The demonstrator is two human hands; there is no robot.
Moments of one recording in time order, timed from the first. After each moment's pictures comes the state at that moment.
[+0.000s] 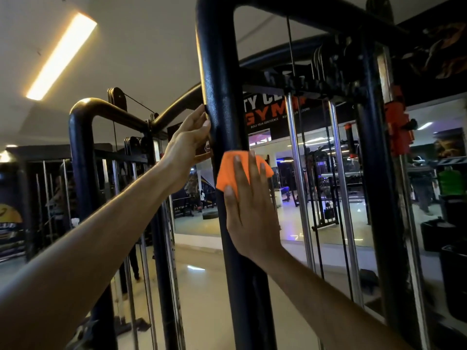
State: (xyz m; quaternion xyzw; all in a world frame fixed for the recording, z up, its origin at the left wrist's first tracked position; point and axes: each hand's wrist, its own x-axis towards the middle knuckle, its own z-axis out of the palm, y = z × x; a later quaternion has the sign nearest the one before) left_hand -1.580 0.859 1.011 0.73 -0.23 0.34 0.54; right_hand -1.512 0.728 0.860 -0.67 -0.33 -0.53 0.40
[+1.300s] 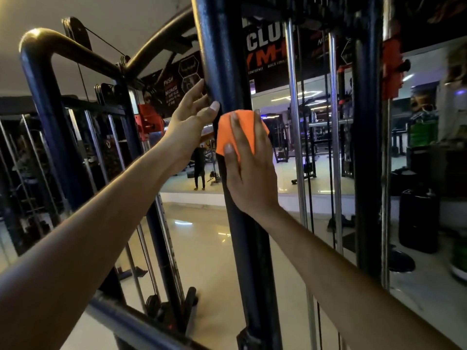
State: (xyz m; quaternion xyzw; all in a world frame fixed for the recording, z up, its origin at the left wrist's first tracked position) left_hand -1.575 0.877 0.935 0.75 -0.23 0.28 0.55; right_hand -1.523 0.739 0.820 -0.70 -0.28 -0.52 0.41
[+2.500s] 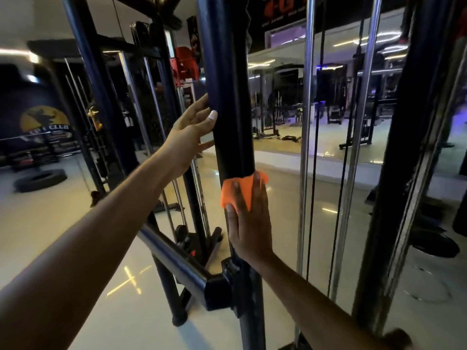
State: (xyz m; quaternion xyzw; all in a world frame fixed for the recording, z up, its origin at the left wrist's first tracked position) left_hand -1.603 0.840 0.817 0.78 -0.08 0.26 0.57; right_hand -1.532 0.708 0.589 -0.76 -0.34 -0.38 0.40
